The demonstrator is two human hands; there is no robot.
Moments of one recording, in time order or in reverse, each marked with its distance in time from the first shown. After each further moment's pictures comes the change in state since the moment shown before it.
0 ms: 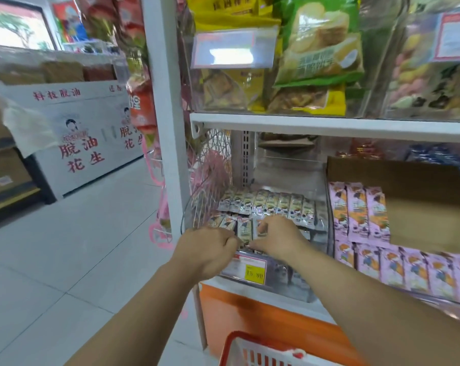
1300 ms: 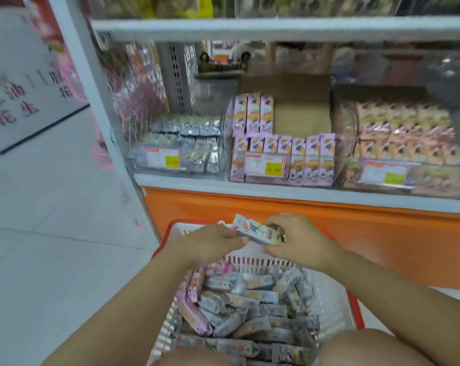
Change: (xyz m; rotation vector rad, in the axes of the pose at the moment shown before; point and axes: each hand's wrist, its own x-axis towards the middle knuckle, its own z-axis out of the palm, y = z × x) left_hand -0.150 0.154 0.081 -0.570 -0.596 -0.044; right_hand -0.243 0.173 -0.010 -0.064 -0.088 -0.179
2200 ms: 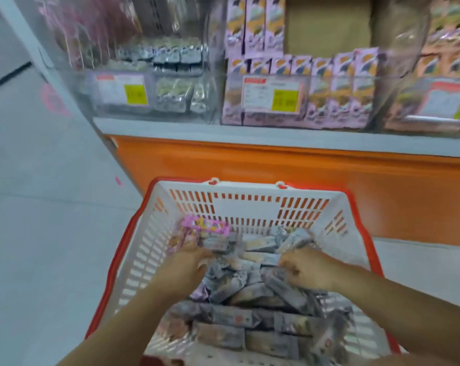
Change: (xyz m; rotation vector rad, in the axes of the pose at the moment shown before) left_hand 0.071 -0.174 0.101 0.480 0.176 0.044; right_hand -0.008 0.120 0.137 -0.114 -0.649 0.180
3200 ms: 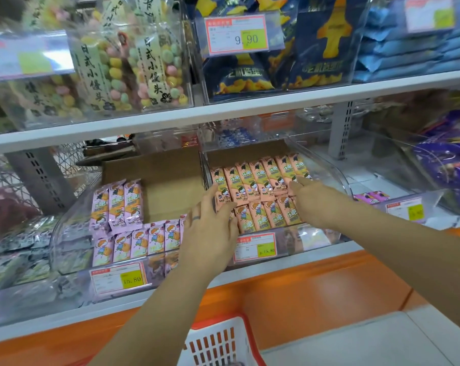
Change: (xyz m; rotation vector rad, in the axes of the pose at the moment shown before) left_hand 0.127 0.327 -0.206 0.093 0.613 0.376; right_hand -0.200 0.135 -0.268 -0.223 0.857 0.532
